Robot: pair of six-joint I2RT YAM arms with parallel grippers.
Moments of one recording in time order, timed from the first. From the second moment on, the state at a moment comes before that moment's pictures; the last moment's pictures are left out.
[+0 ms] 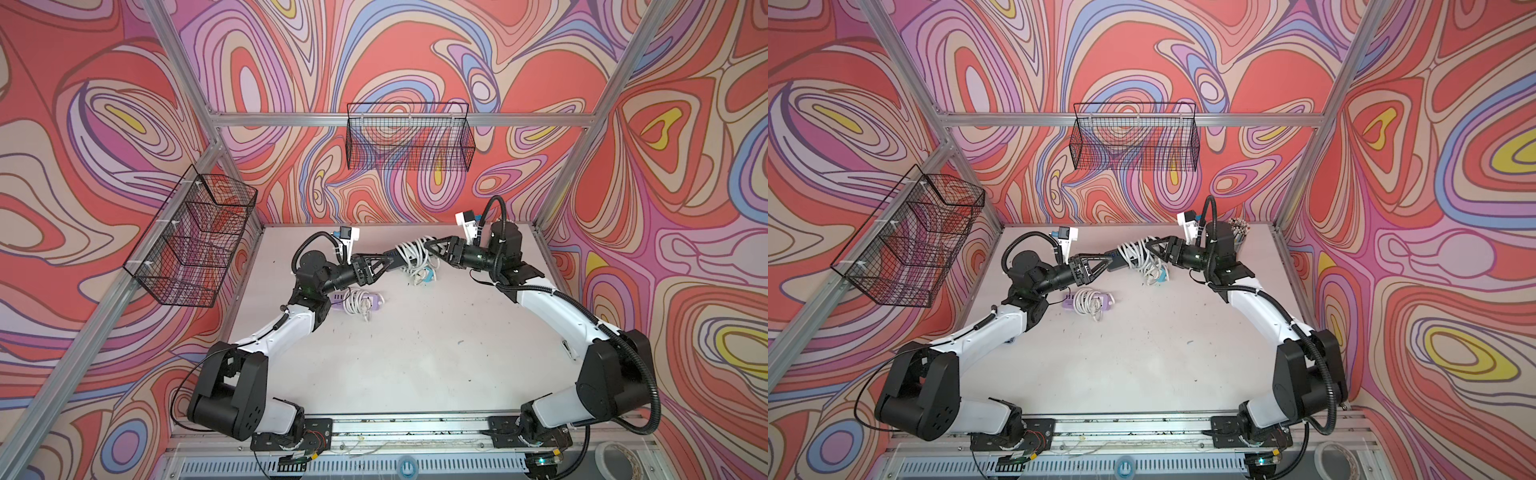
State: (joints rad) left arm -0.30 1.42 0.80 0.71 0.86 -0.83; right arm 0.28 1.49 1.14 0.10 -0.78 0.73
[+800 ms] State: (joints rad) left arm -0.34 1.49 0.85 0.71 0.85 -0.87; right arm 0.31 1.47 1.17 0.06 -0.74 0.66
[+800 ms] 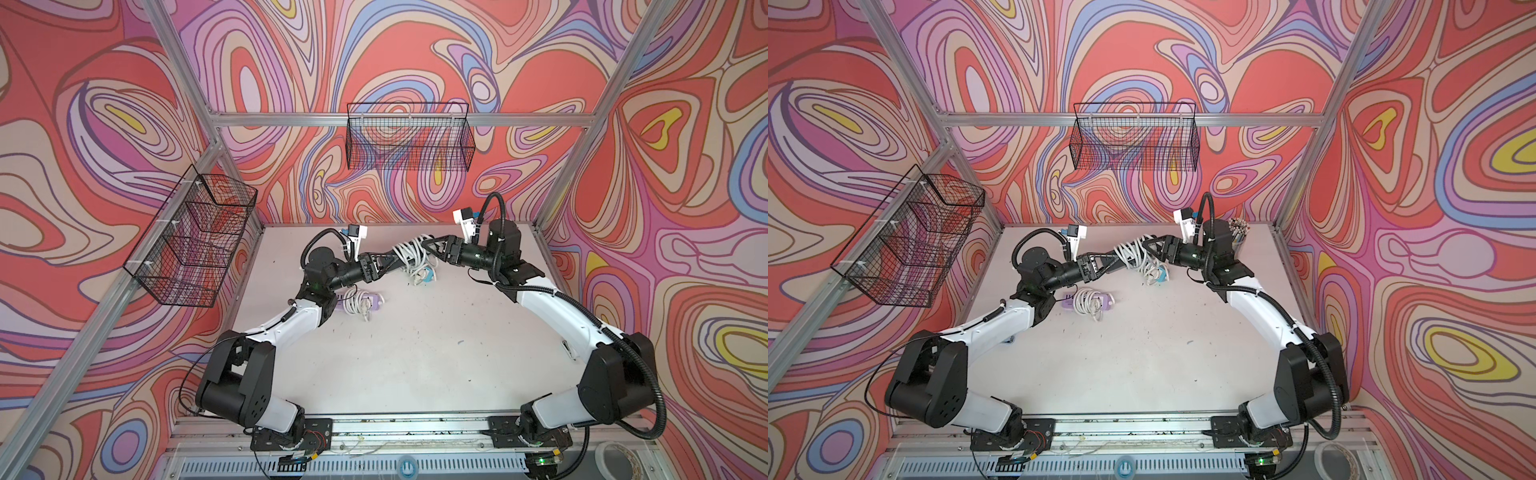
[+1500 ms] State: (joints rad) left arm -0.35 1.47 0.97 0.48 0.84 -0.71; right arm 0.31 1.37 1.23 -0.12 -0.57 0.46
